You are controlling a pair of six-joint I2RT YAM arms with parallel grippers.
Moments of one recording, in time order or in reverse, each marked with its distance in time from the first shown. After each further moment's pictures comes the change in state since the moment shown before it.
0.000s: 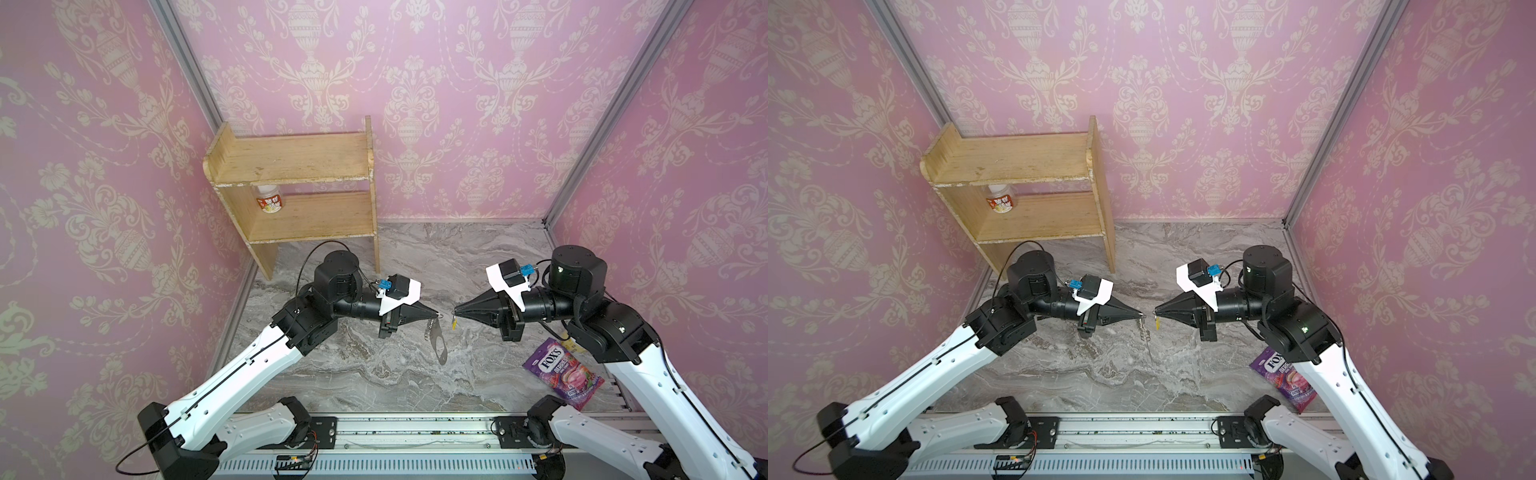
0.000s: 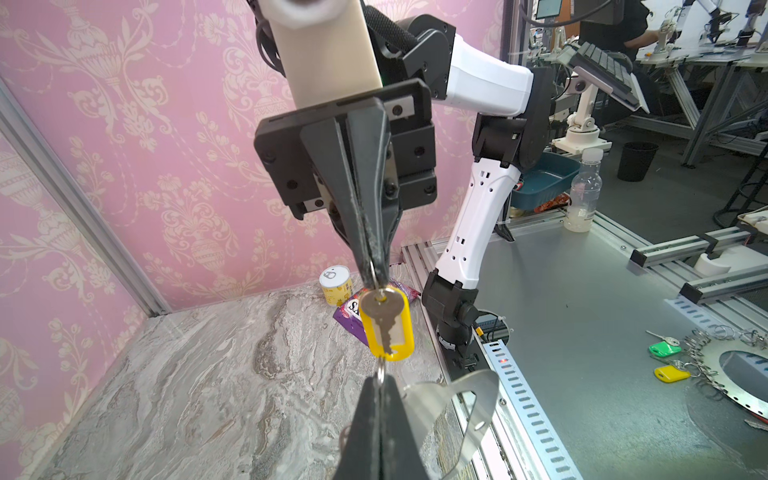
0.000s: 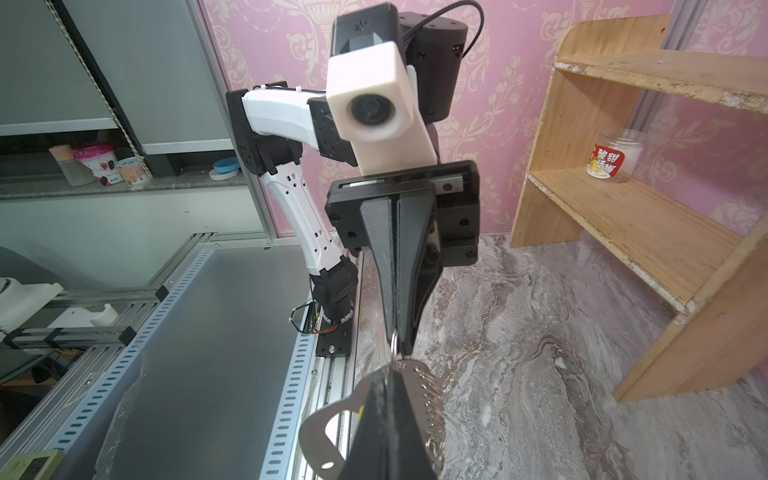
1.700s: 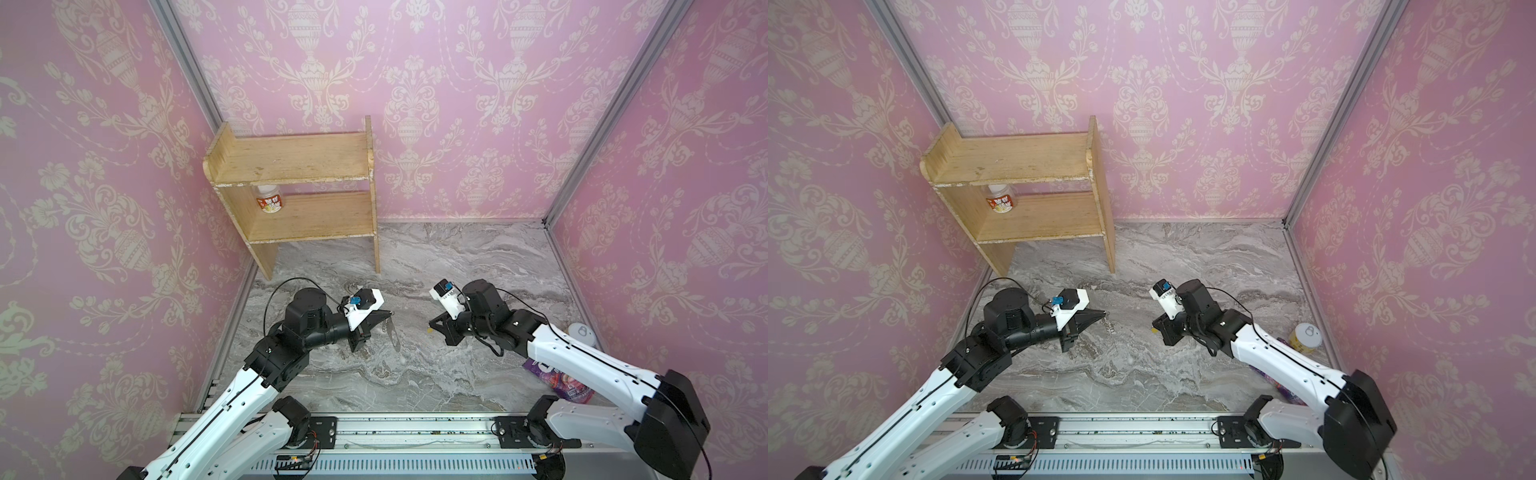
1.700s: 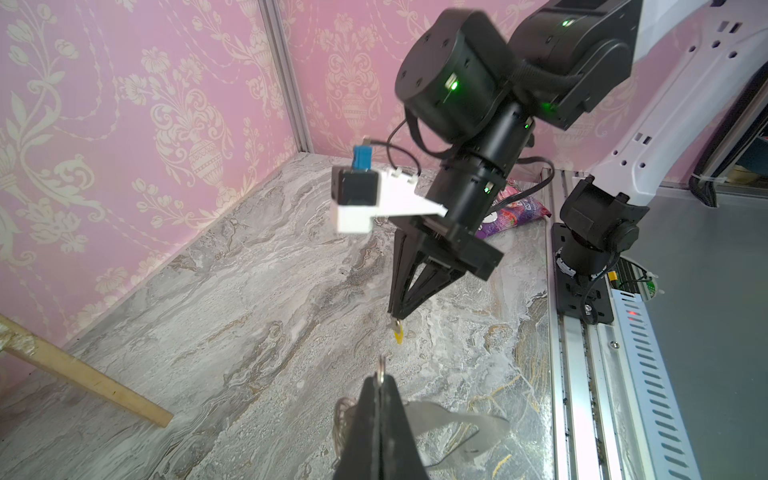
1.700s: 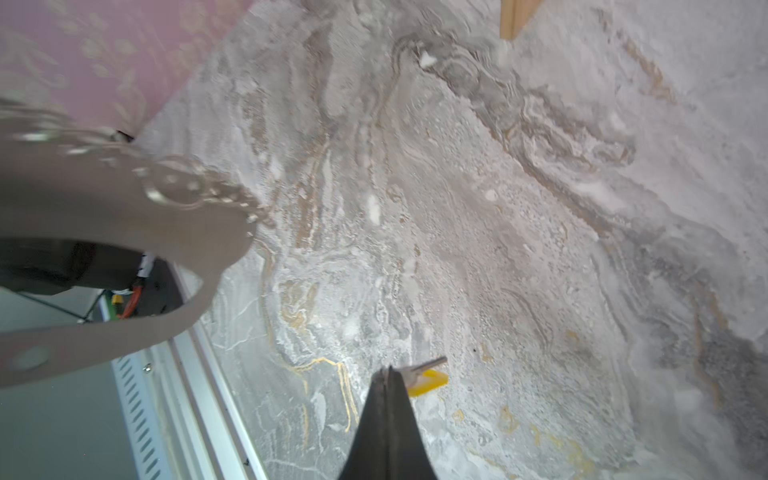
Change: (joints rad) left arm 0.174 -0.329 -0.389 -0.092 -0.378 -0.034; right arm 0.128 0.174 -0.490 0.289 0.613 0.352
